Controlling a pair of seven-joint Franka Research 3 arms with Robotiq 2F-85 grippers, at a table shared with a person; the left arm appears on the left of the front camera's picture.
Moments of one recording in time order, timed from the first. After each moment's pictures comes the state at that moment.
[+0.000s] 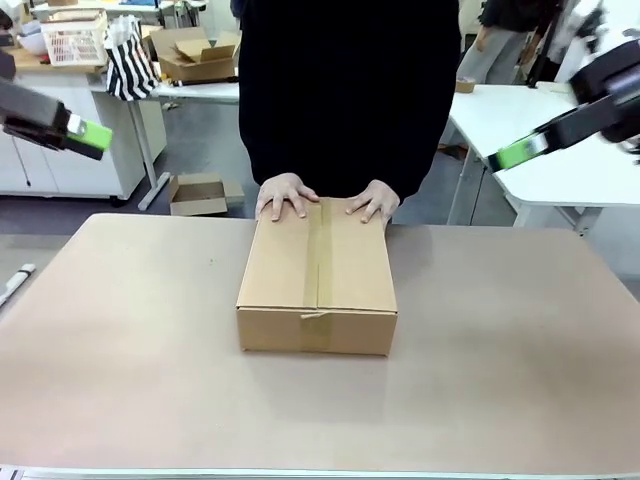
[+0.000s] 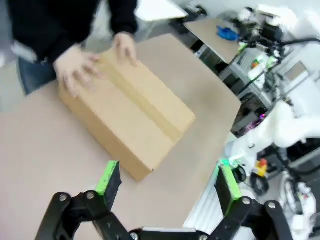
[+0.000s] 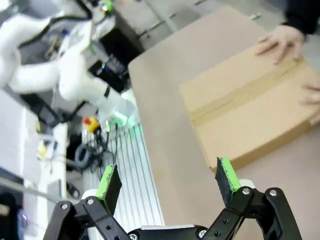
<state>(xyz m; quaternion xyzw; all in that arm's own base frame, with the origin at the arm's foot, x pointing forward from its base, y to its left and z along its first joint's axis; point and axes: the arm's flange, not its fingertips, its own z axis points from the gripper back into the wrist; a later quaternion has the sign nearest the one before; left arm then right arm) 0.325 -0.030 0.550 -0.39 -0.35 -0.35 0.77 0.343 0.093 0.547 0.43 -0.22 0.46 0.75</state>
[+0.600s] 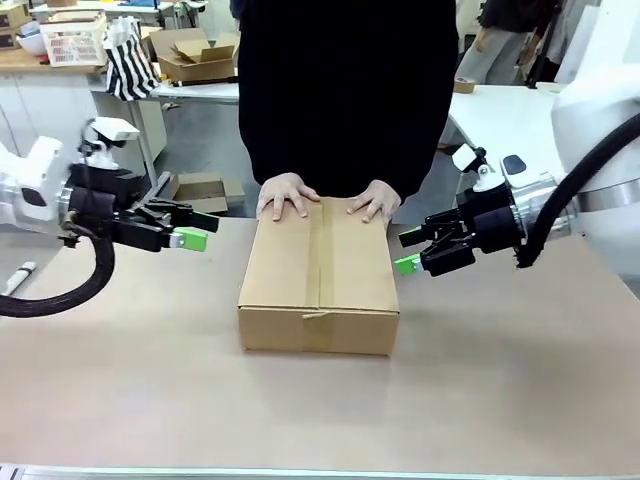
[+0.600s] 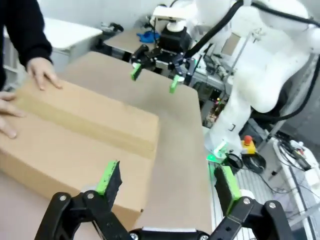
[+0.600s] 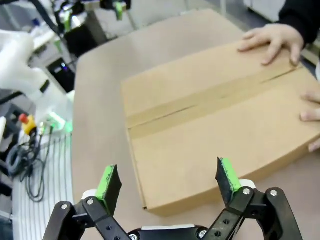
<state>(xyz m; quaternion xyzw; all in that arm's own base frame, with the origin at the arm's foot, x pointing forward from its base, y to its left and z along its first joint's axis) 0.358 -0.102 0.406 -0.50 -0.38 -0.48 0.62 0.363 0.152 0.392 0.37 -0.34 0.48 0.72</state>
